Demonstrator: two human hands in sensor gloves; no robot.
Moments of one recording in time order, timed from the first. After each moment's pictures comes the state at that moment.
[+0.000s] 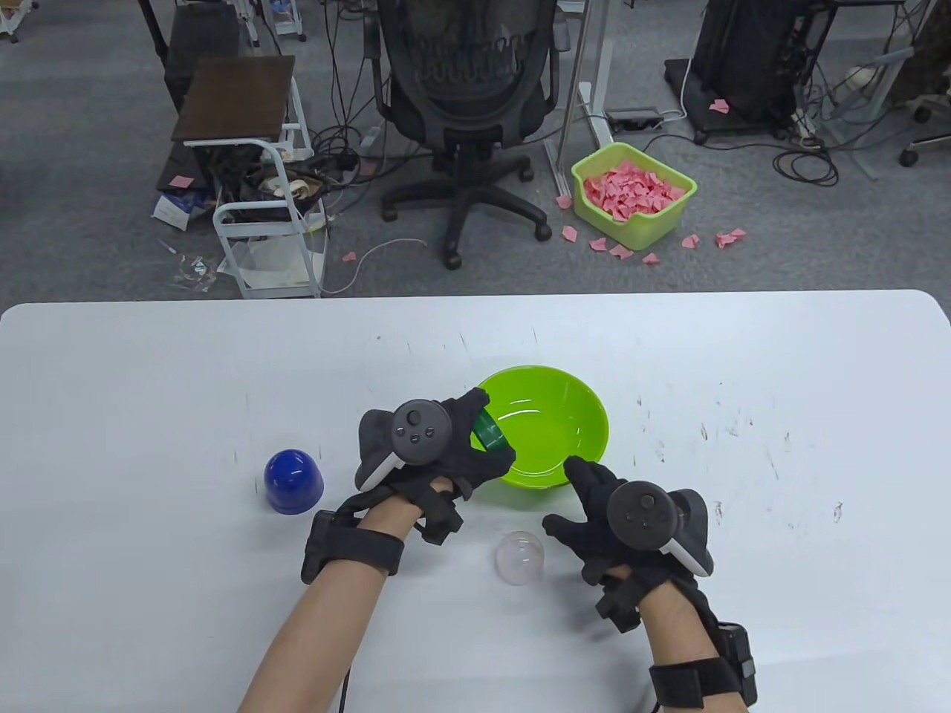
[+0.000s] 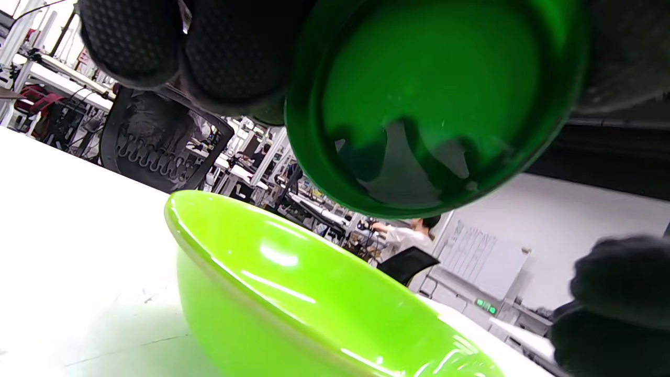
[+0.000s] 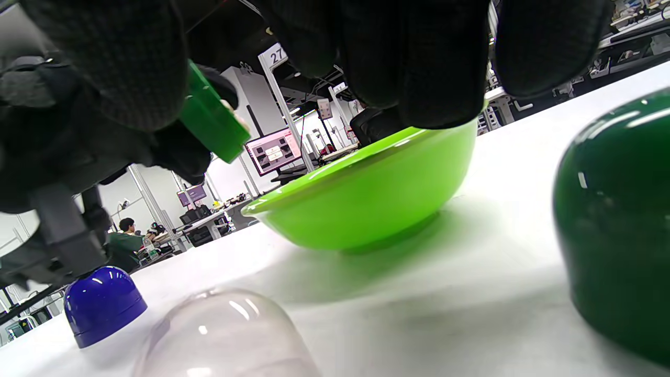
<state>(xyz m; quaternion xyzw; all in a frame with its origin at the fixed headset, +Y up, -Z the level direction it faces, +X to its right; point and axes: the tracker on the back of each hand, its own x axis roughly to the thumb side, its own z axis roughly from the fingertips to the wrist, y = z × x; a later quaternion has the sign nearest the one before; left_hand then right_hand) -0.099 -0.676 -0.429 0.05 -0.21 0.25 0.94 0.148 -0.700 -0.335 0.15 -0.06 0.95 0.26</state>
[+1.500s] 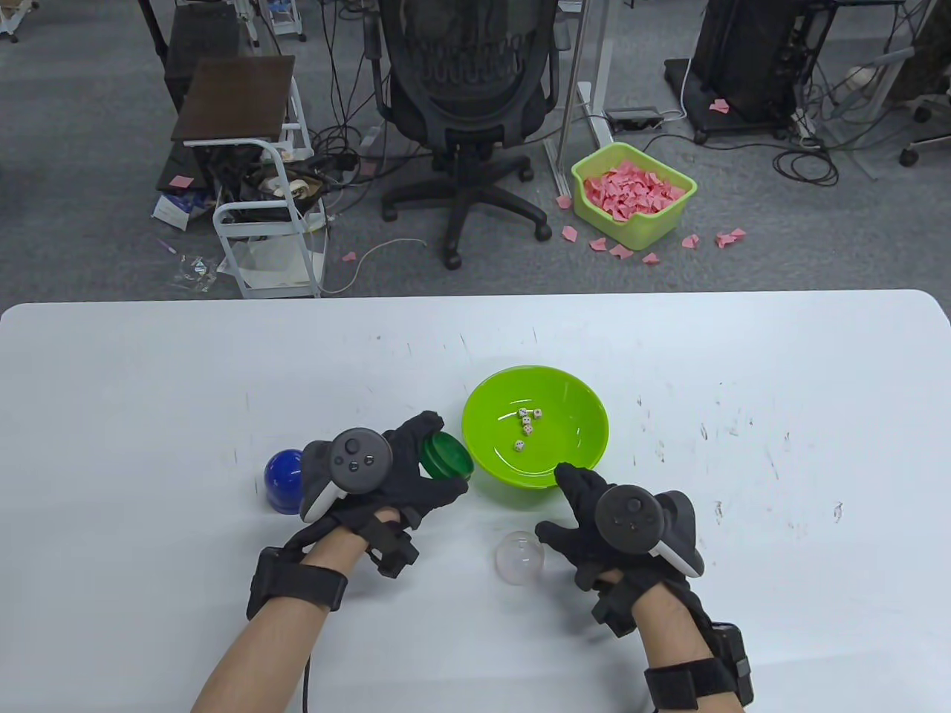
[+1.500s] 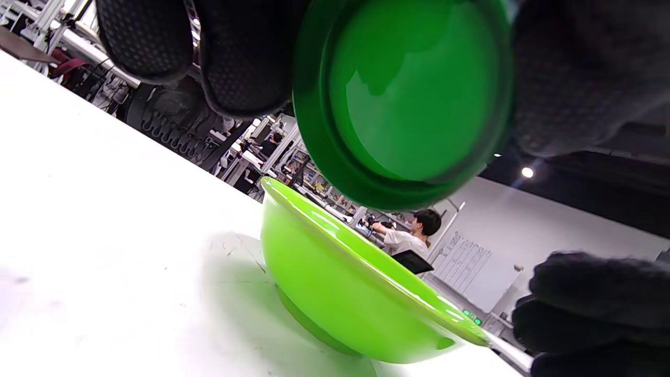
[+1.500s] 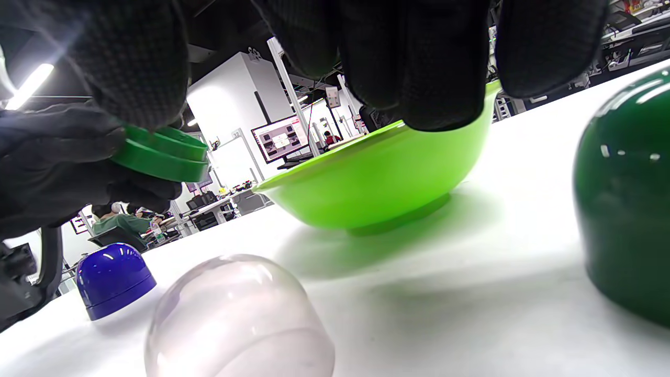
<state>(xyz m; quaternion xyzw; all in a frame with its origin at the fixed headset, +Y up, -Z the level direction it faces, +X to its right) -0.177 -0.706 -0.392 0.03 -0.19 0.34 0.92 0.138 -0.704 -0.334 0.17 -0.05 0.95 0.25</state>
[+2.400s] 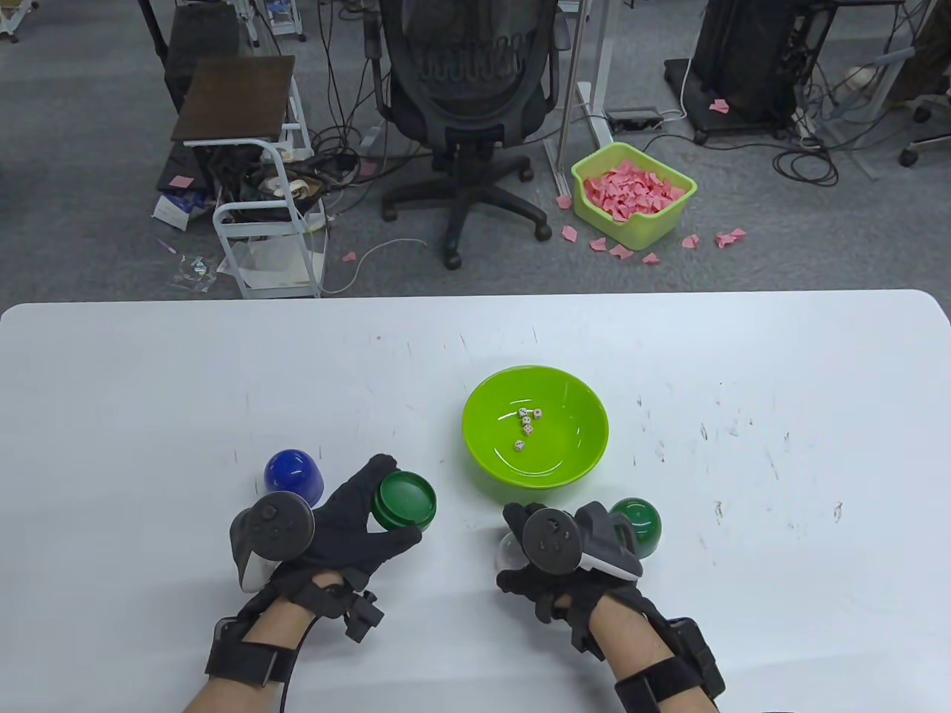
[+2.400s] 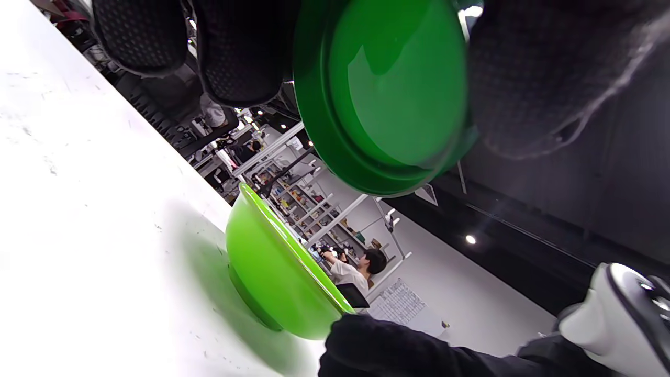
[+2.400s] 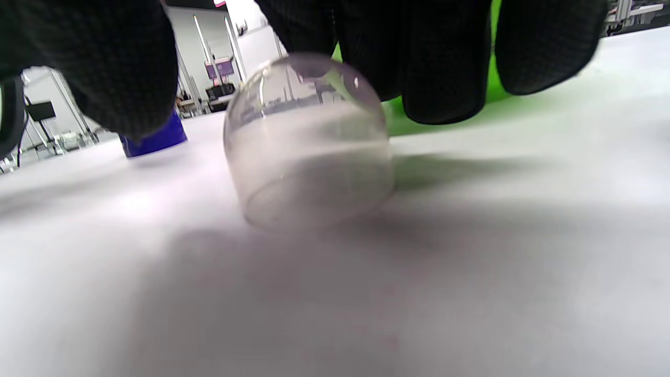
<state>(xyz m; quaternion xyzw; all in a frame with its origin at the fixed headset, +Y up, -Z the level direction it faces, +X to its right) -0.225 -0.721 -0.331 0.04 -0.22 0.45 0.86 0.073 -0.738 -0.327 0.24 0.07 0.96 0.12</state>
